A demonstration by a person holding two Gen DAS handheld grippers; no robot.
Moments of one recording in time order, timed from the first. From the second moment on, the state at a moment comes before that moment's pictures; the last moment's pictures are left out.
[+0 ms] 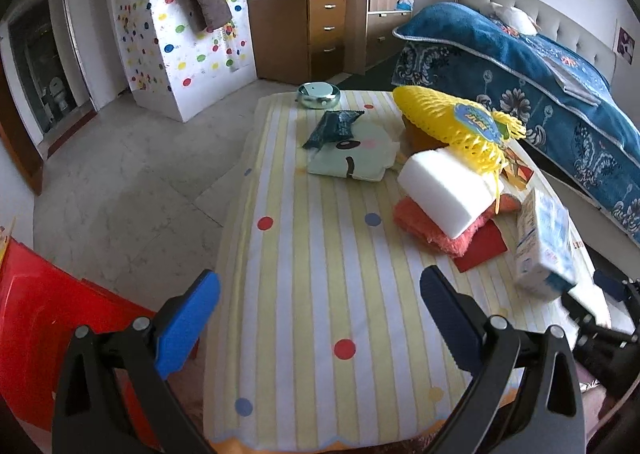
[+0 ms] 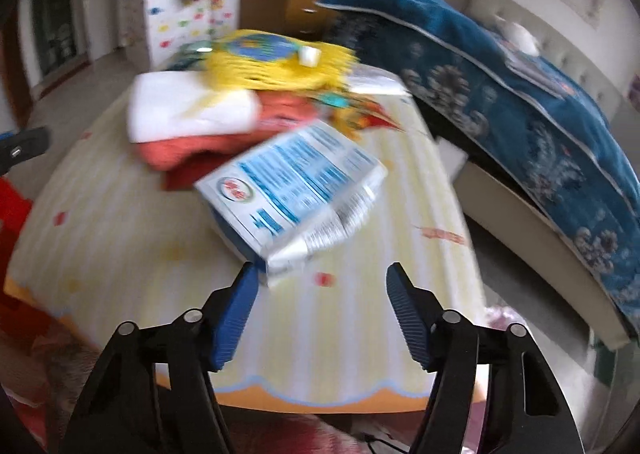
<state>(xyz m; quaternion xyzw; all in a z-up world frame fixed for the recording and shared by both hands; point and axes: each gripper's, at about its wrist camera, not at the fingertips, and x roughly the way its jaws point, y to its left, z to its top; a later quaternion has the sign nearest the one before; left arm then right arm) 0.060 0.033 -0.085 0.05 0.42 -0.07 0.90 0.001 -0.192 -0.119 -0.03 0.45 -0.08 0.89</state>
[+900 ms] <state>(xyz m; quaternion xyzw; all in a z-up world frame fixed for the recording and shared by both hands) 0.084 -0.007 -0.096 0.06 0.40 -0.14 0.90 0.028 -0.202 -0.121 0.04 0.43 -0.07 0.90</state>
